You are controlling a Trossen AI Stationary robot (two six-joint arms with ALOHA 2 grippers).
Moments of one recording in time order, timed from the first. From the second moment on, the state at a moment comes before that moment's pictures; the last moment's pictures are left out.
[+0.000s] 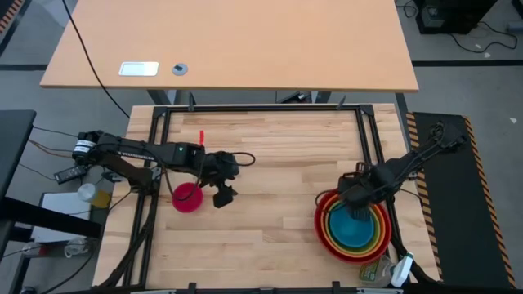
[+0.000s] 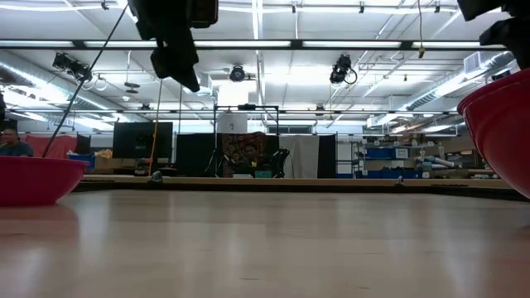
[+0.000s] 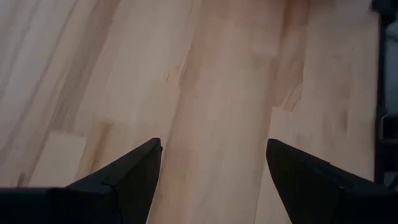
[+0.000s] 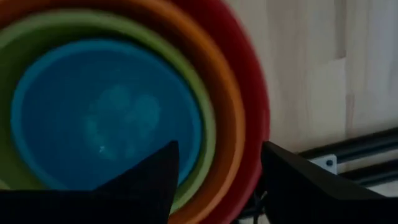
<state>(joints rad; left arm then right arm) -0.08 1.36 1.11 -0.70 0.02 -0.37 0.52 1.23 1.09 -1.47 0.06 0.76</state>
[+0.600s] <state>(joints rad) -0.03 1.37 1.11 -1.08 0.13 -0.20 0.54 1.18 1.06 -1.44 0.18 0.81</state>
